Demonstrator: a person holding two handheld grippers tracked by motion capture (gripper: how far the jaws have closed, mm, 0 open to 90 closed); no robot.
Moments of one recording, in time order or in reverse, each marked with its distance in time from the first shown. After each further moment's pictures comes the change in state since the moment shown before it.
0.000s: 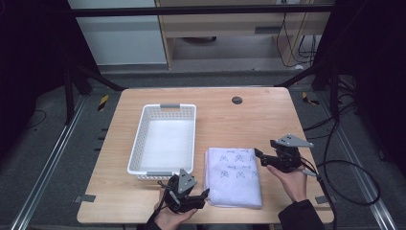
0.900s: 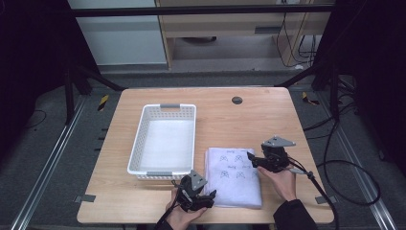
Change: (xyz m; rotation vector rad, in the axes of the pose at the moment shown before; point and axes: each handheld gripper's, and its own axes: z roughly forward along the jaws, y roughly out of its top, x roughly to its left) left arm -0.008 -0.006 0.042 0.072 0.024 -0.038; right arm 0.010 -0.014 0.037 0.114 -0.010 -0.037
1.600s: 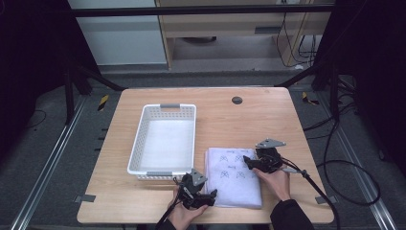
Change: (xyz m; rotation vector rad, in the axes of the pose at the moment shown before) left arm 0.006 -0.002 0.015 0.039 -0.015 -0.045; right arm 0.004 -0.009 0.025 0.083 0.013 -0.013
